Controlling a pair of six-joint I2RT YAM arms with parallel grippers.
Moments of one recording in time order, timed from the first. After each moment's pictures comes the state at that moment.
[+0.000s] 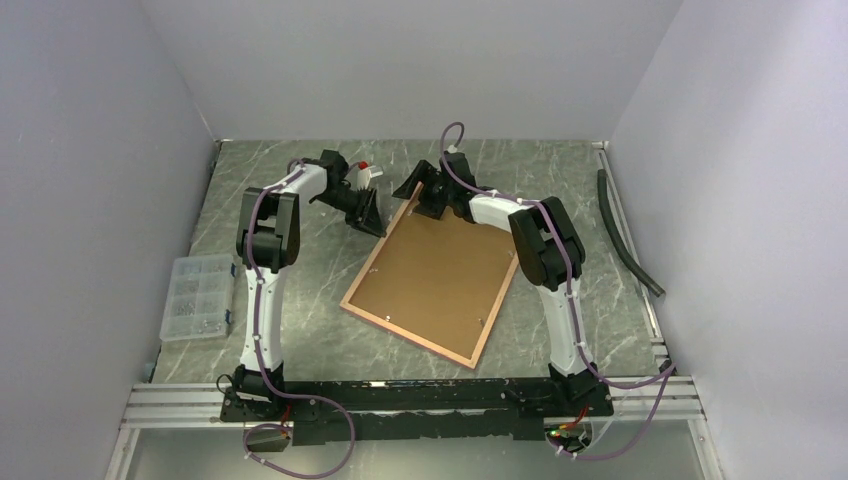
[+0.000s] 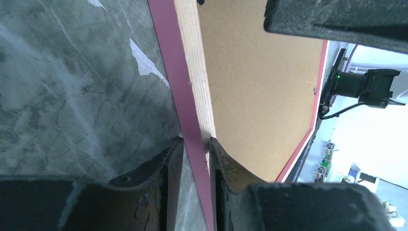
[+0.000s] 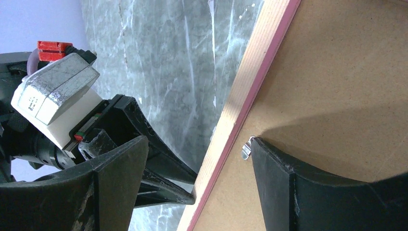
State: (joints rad) left arm -0.19 2.41 1.87 -0.88 0.95 0.22; right arm 0.47 2.24 1.54 0.13 -0.32 0.94
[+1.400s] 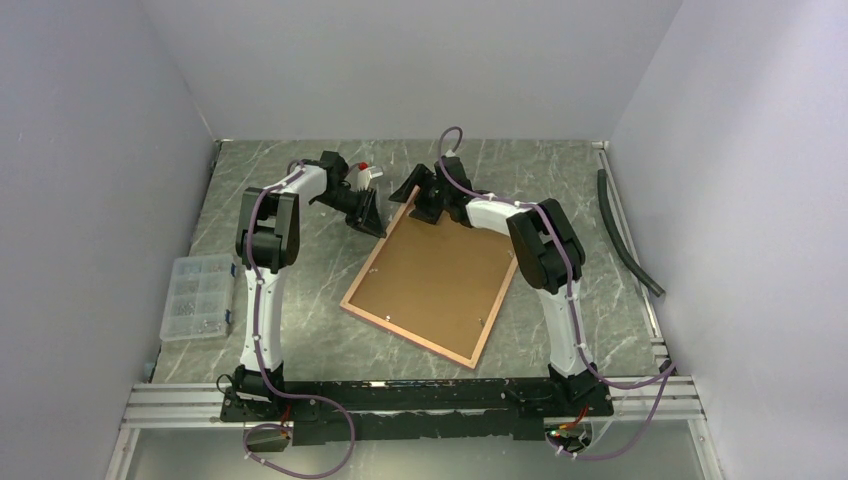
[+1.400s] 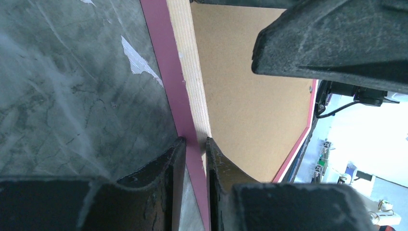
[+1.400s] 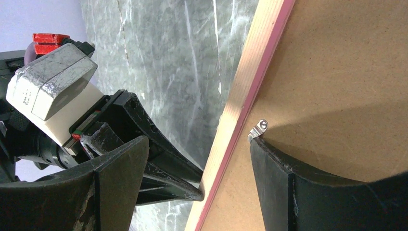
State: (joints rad) left arm -0.19 2.41 1.85 -0.87 0.96 0.22; right arm 0.50 2.22 1.50 0.14 -0.28 1.01
